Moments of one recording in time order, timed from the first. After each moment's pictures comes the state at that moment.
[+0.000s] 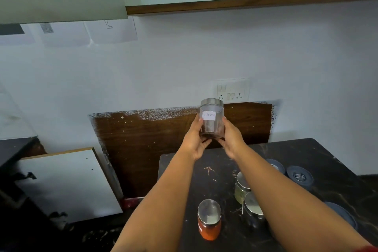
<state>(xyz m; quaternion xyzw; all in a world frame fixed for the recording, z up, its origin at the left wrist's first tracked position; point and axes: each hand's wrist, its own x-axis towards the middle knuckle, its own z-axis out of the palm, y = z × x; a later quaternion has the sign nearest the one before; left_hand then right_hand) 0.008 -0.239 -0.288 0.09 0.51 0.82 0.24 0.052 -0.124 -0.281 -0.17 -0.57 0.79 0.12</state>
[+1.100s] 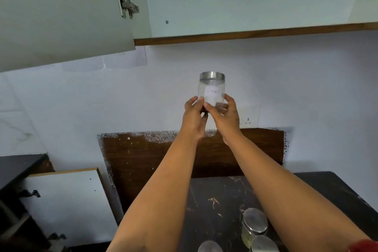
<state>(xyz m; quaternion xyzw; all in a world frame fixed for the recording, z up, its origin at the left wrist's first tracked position) -0.050 -0.207 -0.159 0.13 0.45 0.88 0.09 -0.008 -0.120 -0.168 -0.06 -0.69 0.65 0.31</state>
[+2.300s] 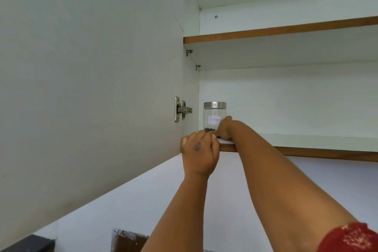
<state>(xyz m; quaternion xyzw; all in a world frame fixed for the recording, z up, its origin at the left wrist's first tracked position) -0.218 -0.280 -0.004 0.13 0.71 0.23 -0.66 -0.218 -0.182 0.101 -0.04 -0.96 0.24 0.16</state>
